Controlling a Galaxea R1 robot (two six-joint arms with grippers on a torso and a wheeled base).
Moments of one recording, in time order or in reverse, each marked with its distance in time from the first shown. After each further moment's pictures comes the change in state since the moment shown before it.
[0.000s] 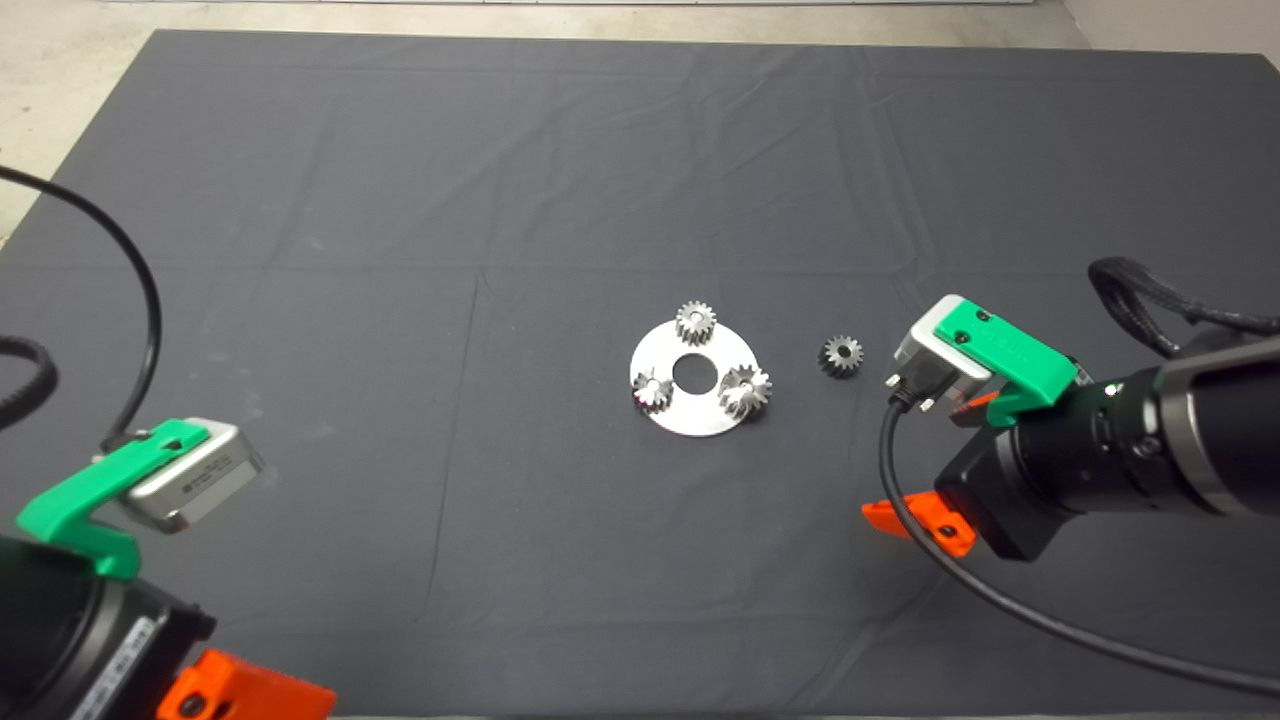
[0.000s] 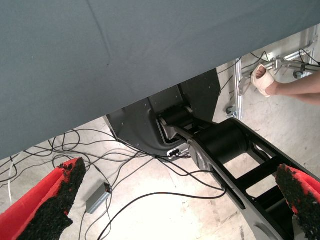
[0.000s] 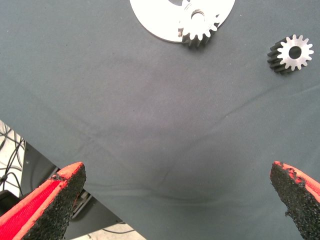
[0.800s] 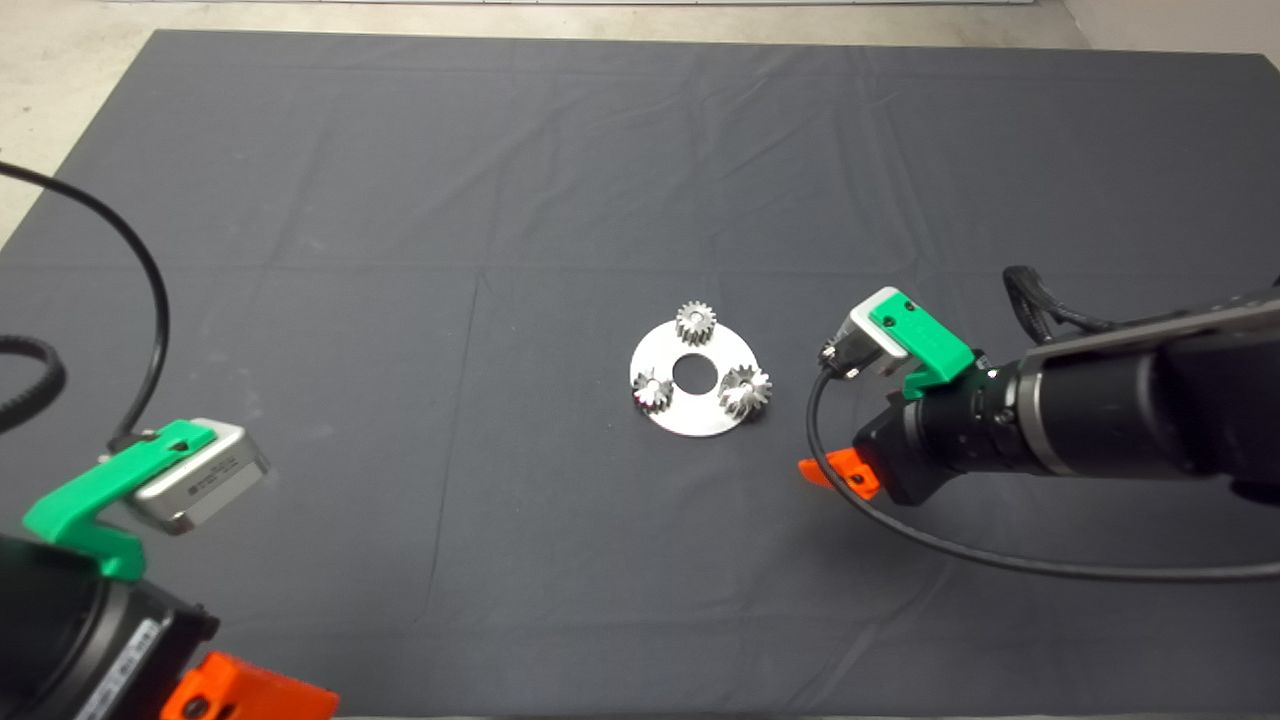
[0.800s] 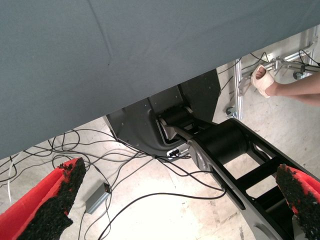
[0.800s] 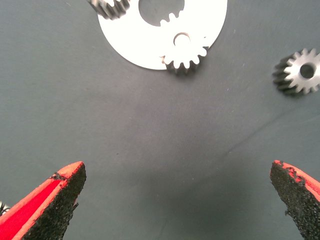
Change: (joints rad) left arm 0.000 0.000 0.000 0.000 0.000 0.000; right arm -0.217 0.000 -0.136 -0.250 -0.010 -0.074
